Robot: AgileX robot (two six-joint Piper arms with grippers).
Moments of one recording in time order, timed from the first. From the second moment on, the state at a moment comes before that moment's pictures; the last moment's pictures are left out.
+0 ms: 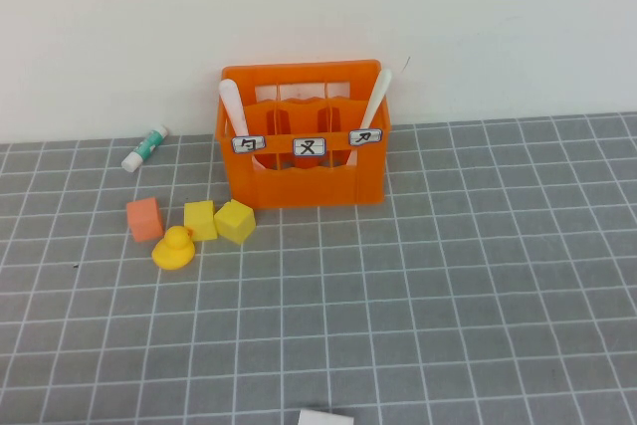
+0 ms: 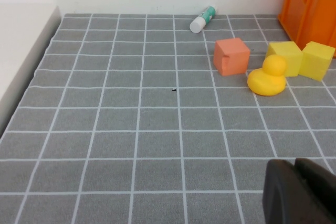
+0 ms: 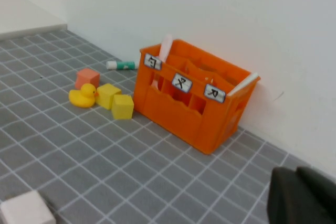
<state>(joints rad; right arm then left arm) 0.52 0.33 -0.31 0.35 0.26 -0.60 0.05 -0.01 0.02 -0.11 0.37 0.01</state>
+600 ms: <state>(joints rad) 0.09 0.01 -0.08 -0.15 0.46 0.05 0.05 -0.01 0.02 -0.11 0.37 0.01</state>
